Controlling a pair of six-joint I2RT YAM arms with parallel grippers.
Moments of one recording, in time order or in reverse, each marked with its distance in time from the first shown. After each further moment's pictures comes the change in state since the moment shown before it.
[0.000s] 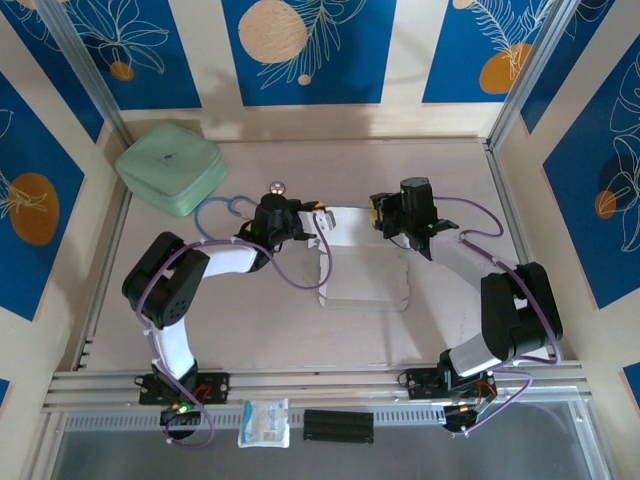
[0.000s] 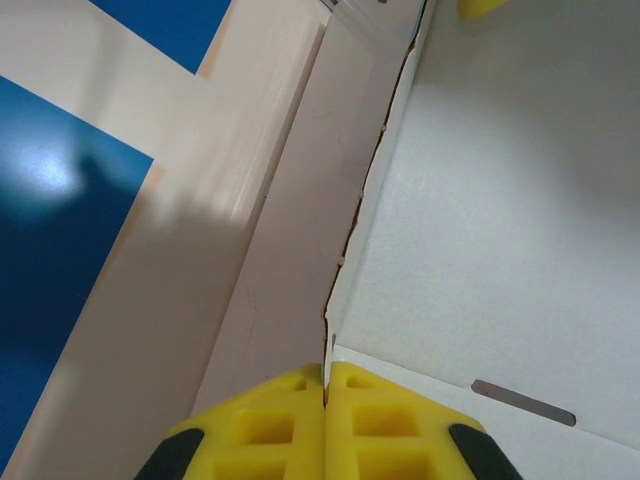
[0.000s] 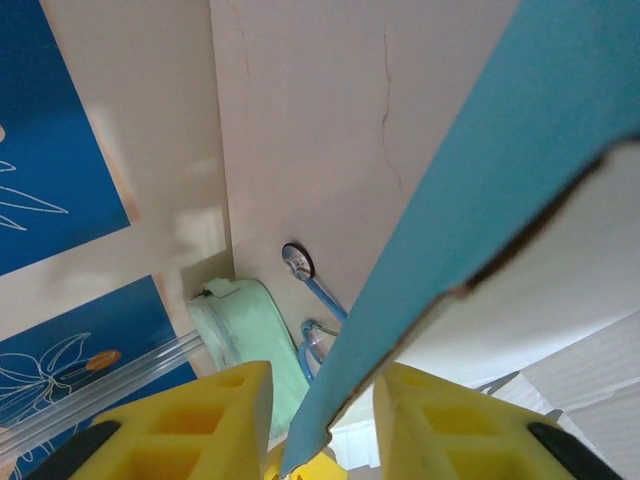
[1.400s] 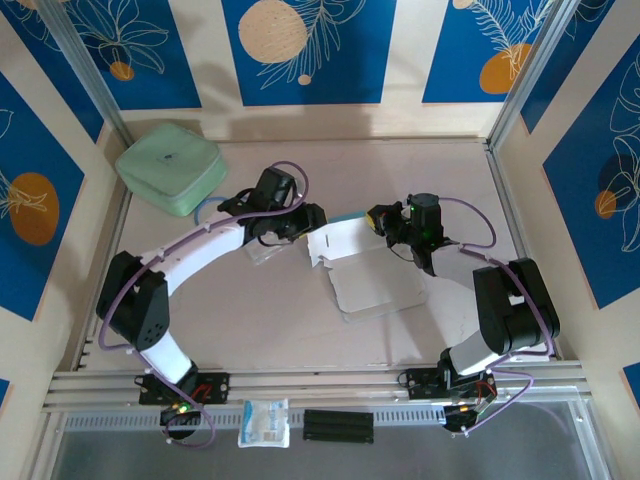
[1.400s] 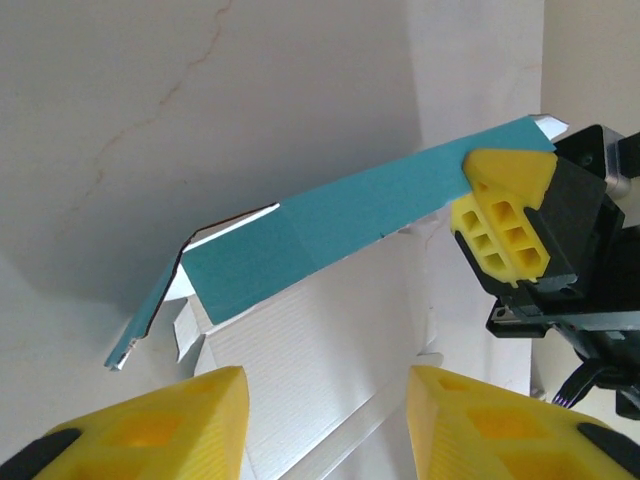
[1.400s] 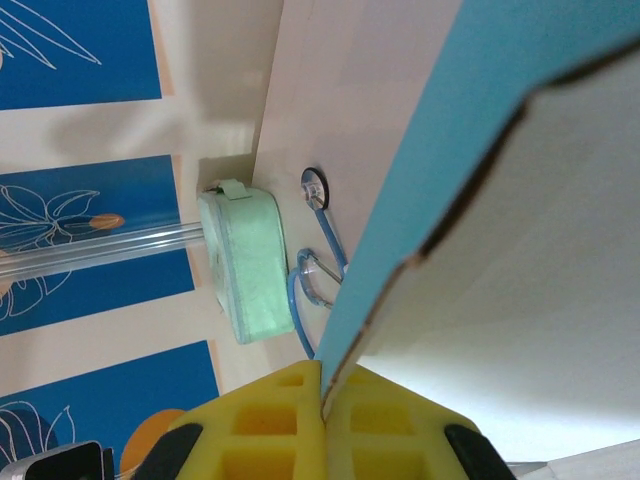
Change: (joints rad) left arm -0.024 -0.180 0.344 -1.047 0.121 -1.792; right arm -0.056 0.030 -0.201 0.395 -0.236 -0.241
